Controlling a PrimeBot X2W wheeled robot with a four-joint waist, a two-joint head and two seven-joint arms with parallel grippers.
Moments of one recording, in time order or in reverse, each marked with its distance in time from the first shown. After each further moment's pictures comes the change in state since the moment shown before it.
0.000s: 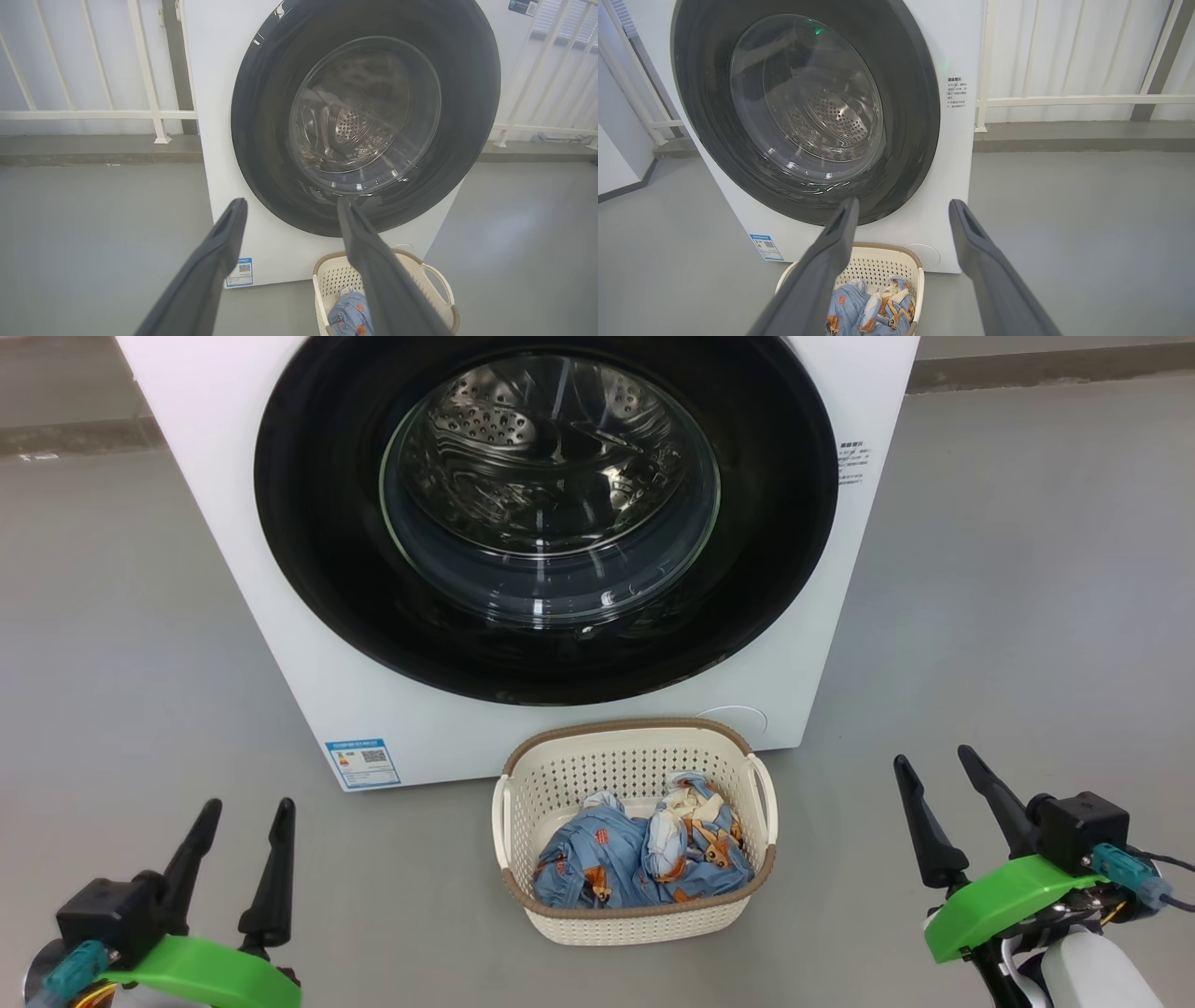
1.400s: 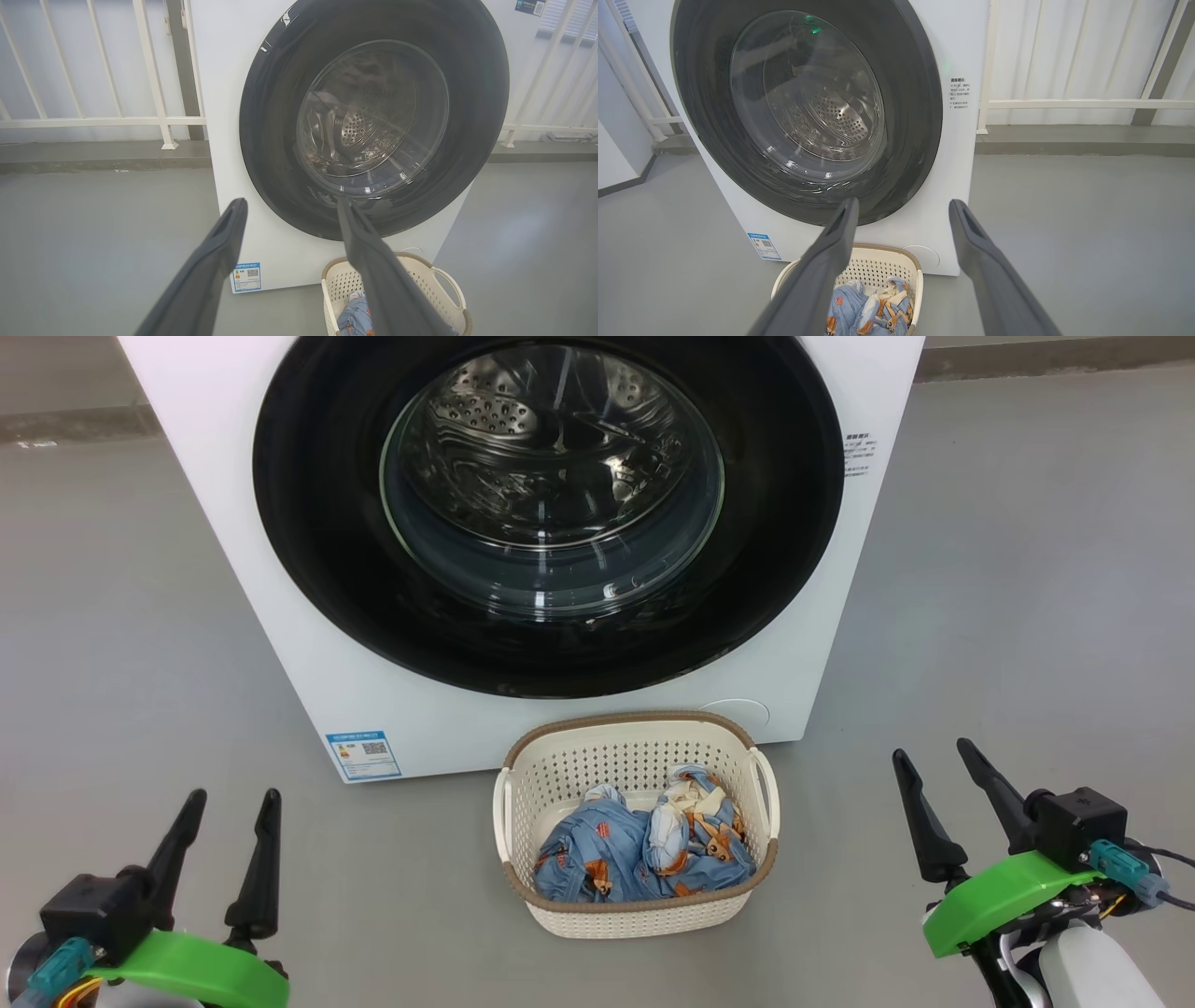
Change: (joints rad) left arm -0.010 0.013 0.010 0.005 0.023 -0.001 -0.024; right arm -0.015 0.005 -0.004 0.015 -0.036 0.000 -0.018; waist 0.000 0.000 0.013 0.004
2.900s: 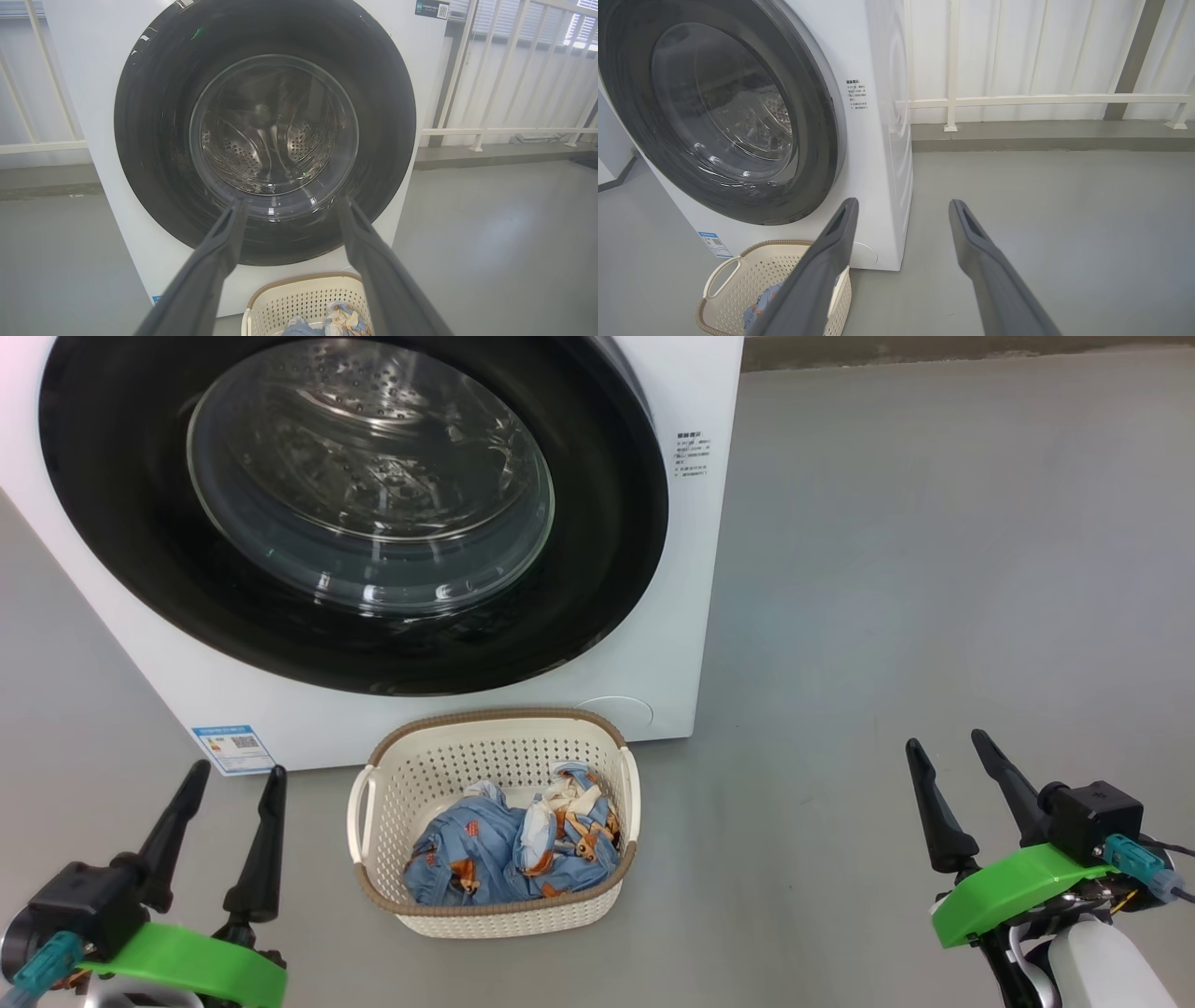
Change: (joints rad) left arm -0.001 -0.025 0.059 -0.063 0.067 0.000 0.000; right arm -0.006 0.003 -0.026 -0.007 -0.002 0.000 0.000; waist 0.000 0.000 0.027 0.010
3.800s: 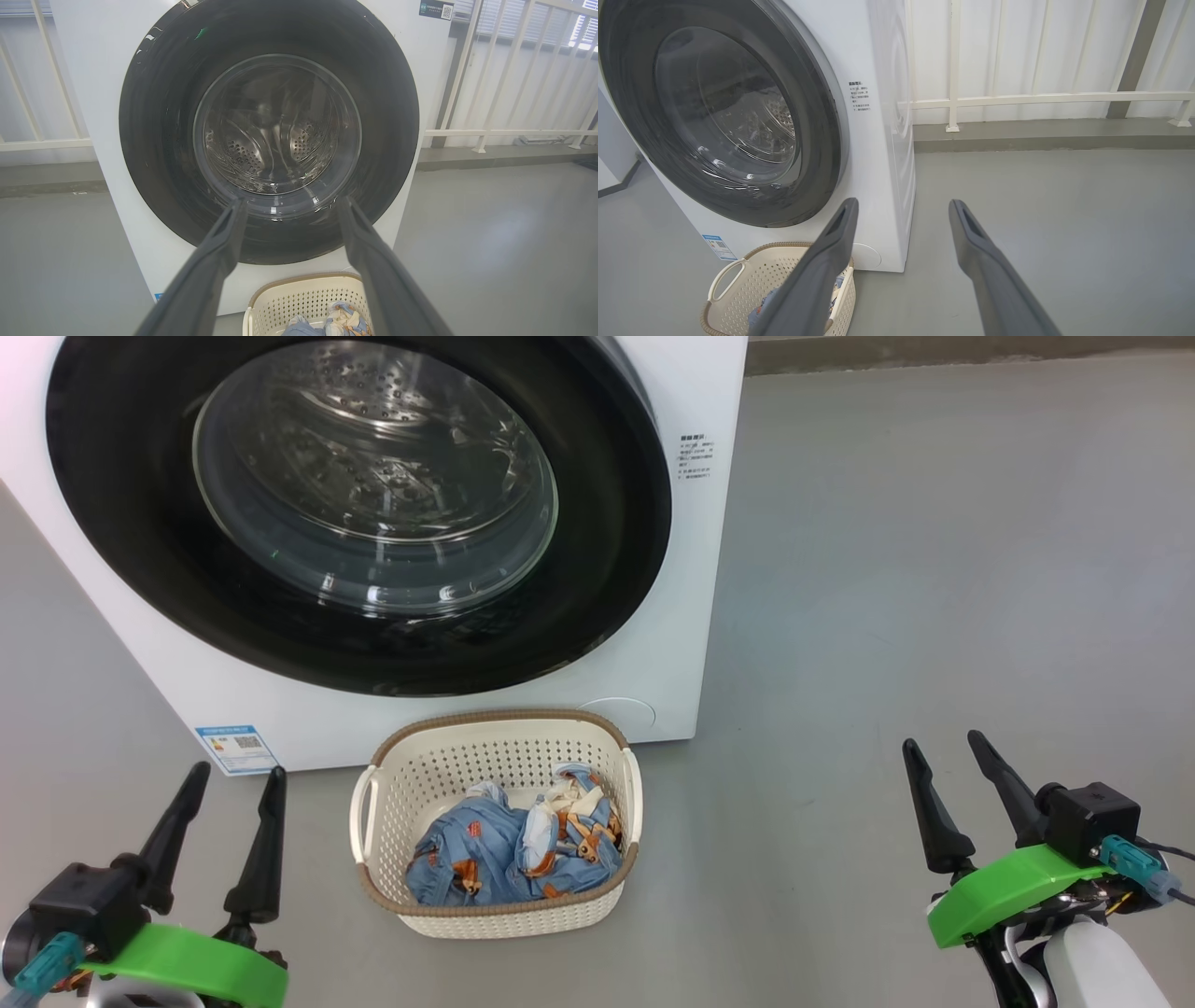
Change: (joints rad) left arm 0.002 0.001 -0.008 0.000 -0.007 0.000 0.000; right arm 0.000 0.015 -0.013 0.001 -0.003 0.000 0.000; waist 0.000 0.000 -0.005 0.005
